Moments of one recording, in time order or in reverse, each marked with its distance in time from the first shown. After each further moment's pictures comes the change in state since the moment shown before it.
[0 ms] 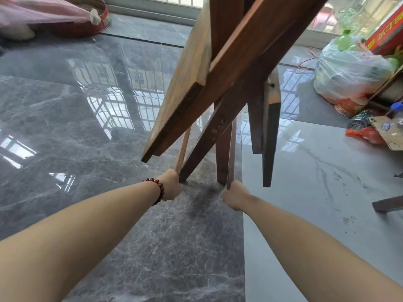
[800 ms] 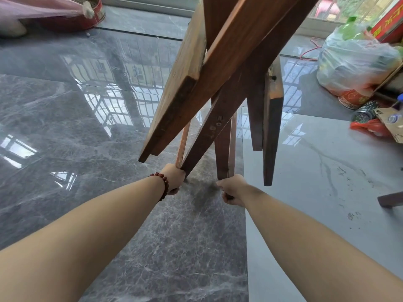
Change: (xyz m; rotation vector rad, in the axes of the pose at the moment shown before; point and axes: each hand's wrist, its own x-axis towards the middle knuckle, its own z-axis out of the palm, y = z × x) left_hand 0.014 0.014 -0.001 -0.666 -0.003 -0.254; right_hand 0.013 -0.013 0.005 0.677 -0.045 0.212
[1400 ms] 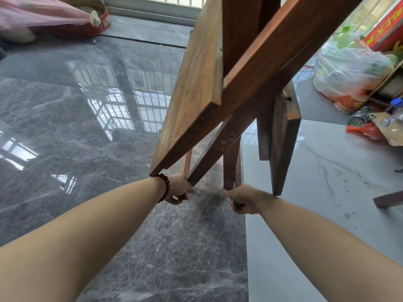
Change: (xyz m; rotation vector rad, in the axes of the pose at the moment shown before) left_hand -0.024 -0.006 -0.002 0.139 -0.316 -0.065; right_hand -0.032 0.012 -0.026 -0.072 -0.138 0.078
